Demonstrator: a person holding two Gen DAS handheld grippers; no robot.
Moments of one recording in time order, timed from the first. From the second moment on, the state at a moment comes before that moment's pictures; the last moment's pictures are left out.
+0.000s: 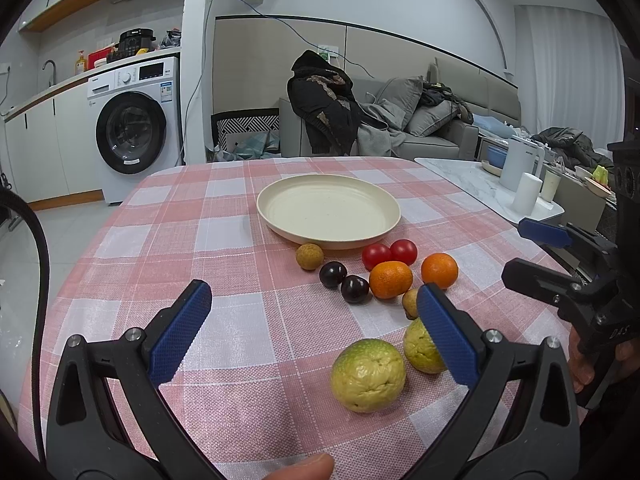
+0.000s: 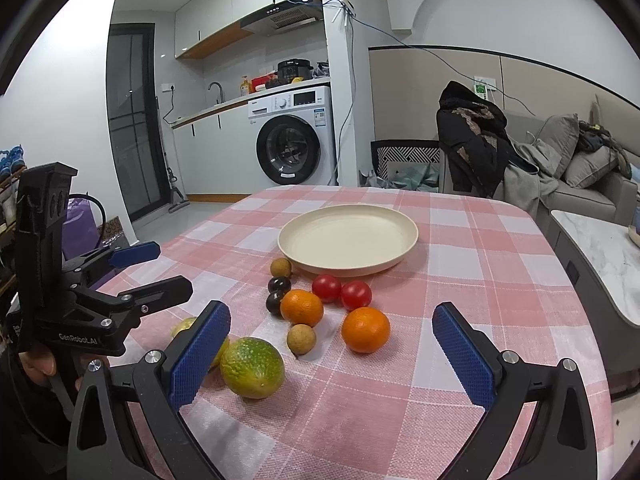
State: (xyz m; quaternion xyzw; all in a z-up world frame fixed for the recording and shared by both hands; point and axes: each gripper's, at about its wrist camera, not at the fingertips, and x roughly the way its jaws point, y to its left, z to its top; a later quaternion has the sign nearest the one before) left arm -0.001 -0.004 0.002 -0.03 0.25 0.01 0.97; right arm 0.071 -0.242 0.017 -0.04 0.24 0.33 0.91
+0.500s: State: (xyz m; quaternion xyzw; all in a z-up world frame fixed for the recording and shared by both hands) left arm -0.002 0.001 -0.001 -0.02 0.27 0.00 0.96; right arm 0.084 -0.236 0.009 -0.06 0.30 0.32 0.90
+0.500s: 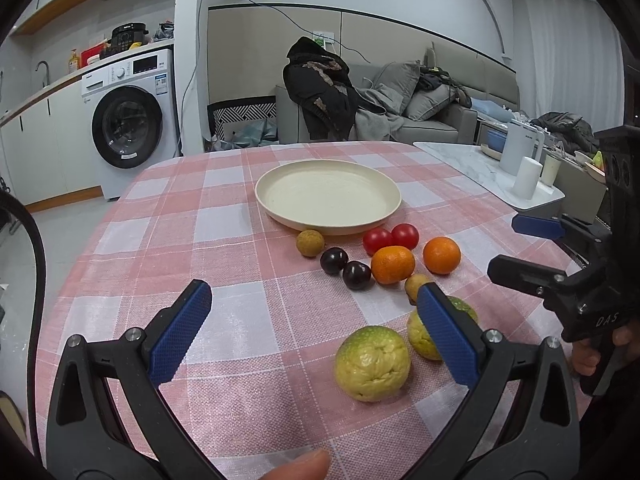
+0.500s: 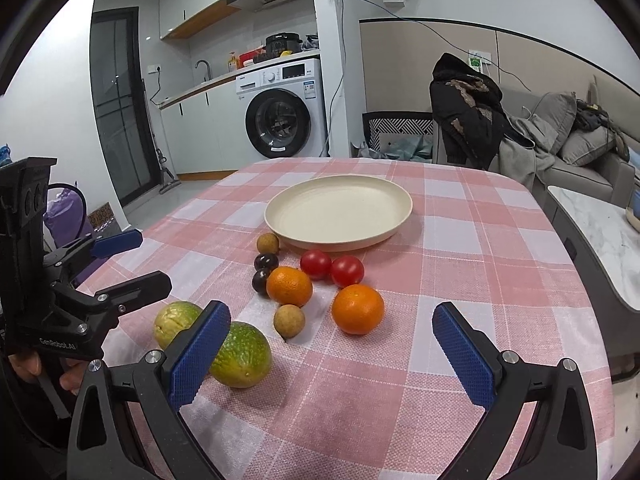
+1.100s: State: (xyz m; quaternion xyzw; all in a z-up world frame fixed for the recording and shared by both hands) left arm 0.008 0.011 -0.018 -0.02 0.33 -0.01 0.94; right arm 0.077 -0.187 -0.019 -0.09 0.40 0.39 0.83
